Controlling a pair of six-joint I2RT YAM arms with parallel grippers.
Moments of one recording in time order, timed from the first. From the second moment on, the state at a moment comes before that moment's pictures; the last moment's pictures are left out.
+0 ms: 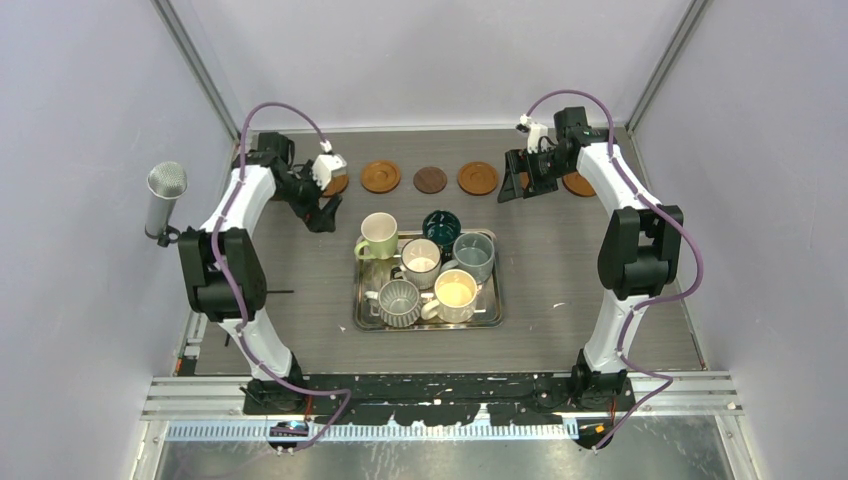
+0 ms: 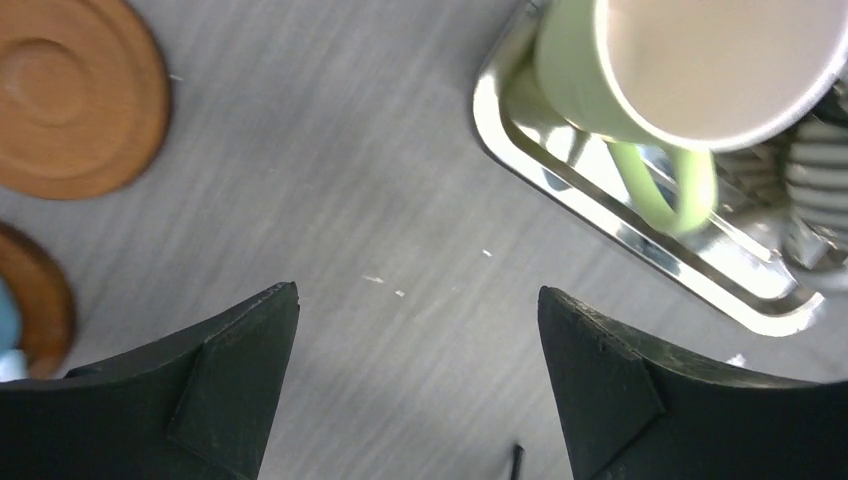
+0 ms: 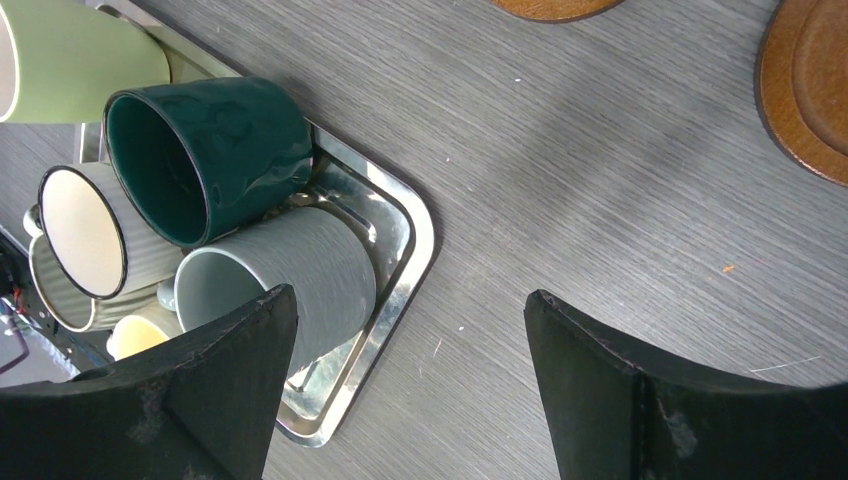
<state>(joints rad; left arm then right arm) 0.03 1.79 1.49 -0.86 0.55 0.86 0.07 1.94 1.68 -0.85 -0.59 -0.19</state>
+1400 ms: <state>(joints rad) -0.26 1.60 1.05 -0.51 0.39 0.49 0.07 1.94 1.66 -0.83 -0.56 -0.15</state>
